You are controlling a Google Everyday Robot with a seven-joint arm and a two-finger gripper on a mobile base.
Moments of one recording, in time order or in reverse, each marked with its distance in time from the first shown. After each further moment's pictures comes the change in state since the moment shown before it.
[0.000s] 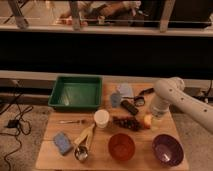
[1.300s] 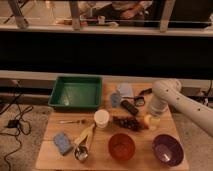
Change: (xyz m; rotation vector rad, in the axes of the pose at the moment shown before) arm 0.002 -0.016 0.024 -0.011 -0.004 0.012
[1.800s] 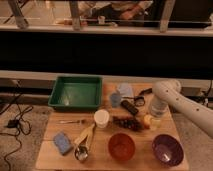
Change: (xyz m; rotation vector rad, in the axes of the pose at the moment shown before) arm 0.008 -0.003 0.011 -0.017 0.013 0.003
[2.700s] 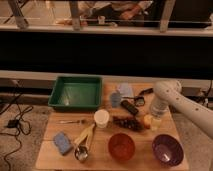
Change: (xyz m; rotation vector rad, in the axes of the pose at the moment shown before) arm 0.005 -0.004 0.006 -0.017 -0.016 -0.013
